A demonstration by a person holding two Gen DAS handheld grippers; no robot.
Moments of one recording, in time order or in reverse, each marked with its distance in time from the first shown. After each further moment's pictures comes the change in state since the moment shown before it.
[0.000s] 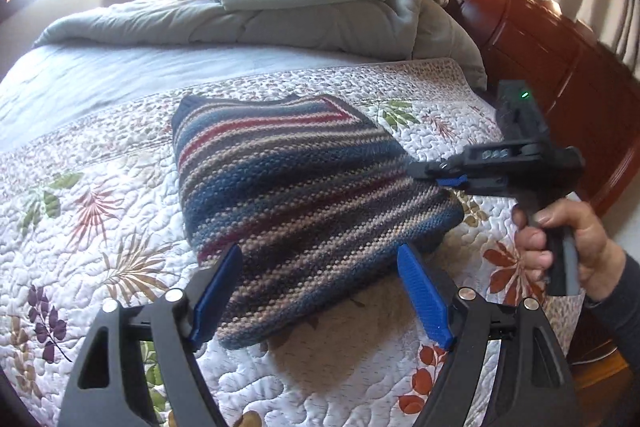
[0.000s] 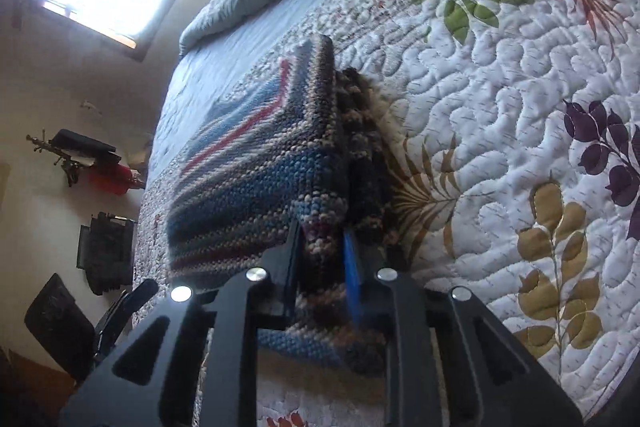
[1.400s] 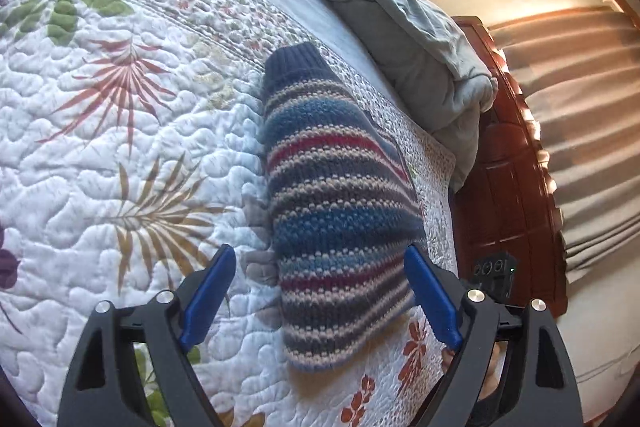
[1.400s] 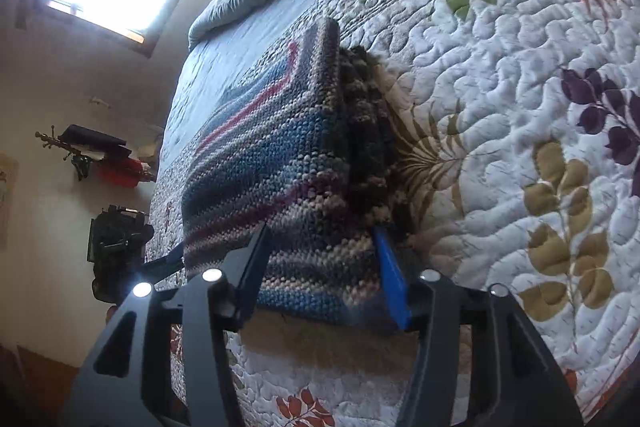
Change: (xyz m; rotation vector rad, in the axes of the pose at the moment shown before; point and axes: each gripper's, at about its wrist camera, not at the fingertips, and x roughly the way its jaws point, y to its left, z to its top) left arm 0.032 0.170 -0.021 -0.682 0.074 -0.383; right arm 0.007 -0.007 -0.017 0.032 0.053 0.033
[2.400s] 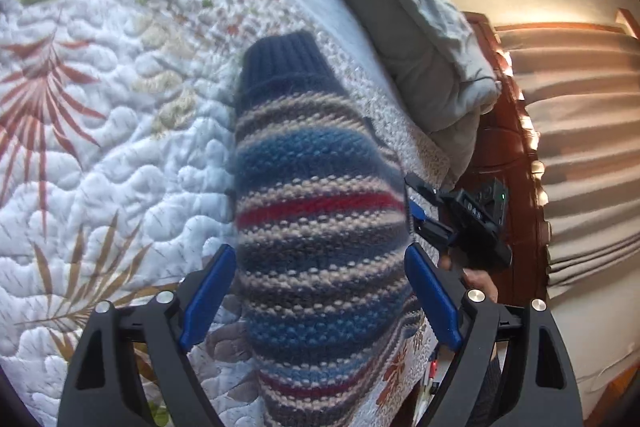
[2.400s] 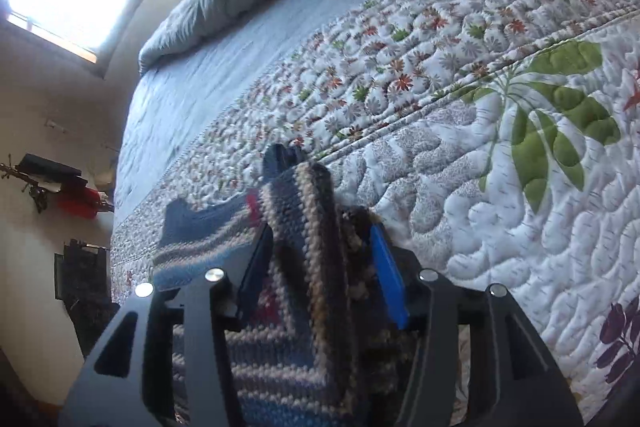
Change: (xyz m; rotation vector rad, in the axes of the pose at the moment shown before) left arm 0.069 0.009 0.062 -0.067 0.106 -0.058; right arm 0.080 0.012 0.140 0.047 -0.014 -0.205
